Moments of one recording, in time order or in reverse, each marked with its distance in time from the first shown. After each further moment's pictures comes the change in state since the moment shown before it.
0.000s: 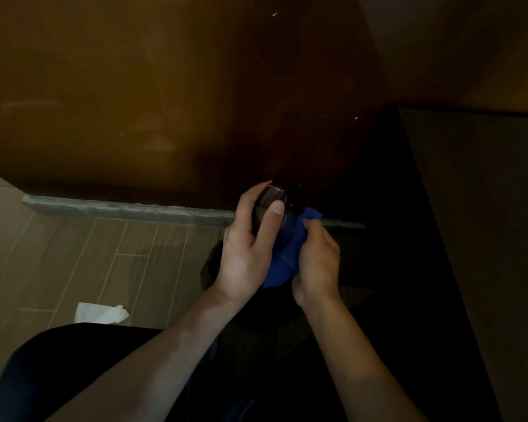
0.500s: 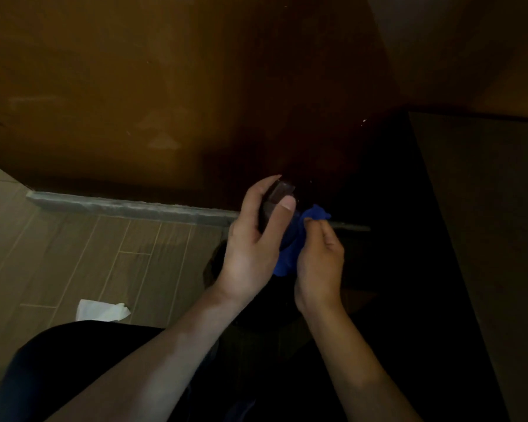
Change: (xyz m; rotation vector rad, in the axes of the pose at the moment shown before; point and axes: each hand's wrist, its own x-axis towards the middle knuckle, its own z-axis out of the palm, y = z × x) left_hand 0.005 0.015 -0.004 -0.059 -0.028 -0.062; right_hand -0.007 0.002 0.003 -0.095 -0.027 -0.133
